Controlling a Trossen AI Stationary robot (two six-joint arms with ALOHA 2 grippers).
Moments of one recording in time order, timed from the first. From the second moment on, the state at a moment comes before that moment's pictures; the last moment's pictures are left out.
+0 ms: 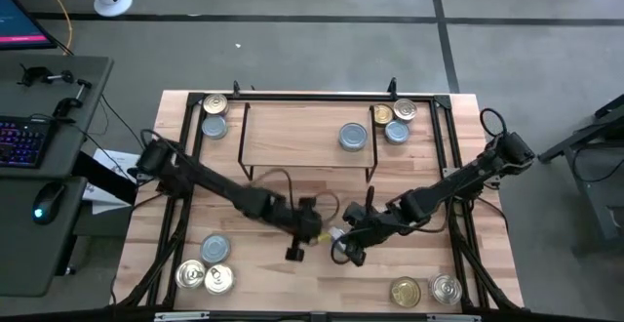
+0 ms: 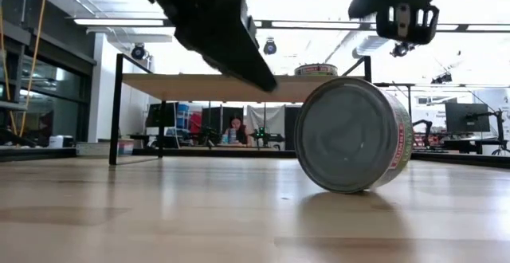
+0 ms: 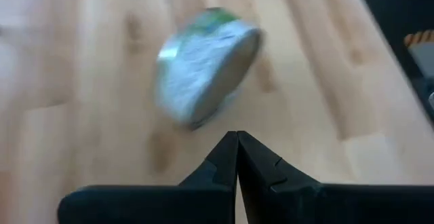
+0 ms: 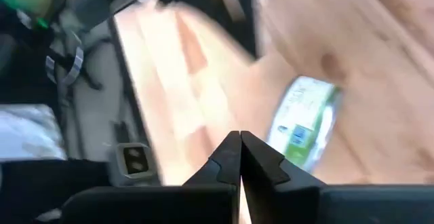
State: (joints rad) left arm -0.33 1.84 1.19 -0.18 -0.05 -0.12; right arm 0.48 1.59 1.12 -0.36 0.13 1.03
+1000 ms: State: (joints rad) left arm -0.28 1.30 0.72 -0.16 -0.17 -0.44; right arm 0.66 1.86 1.62 -0.95 0.19 1.17
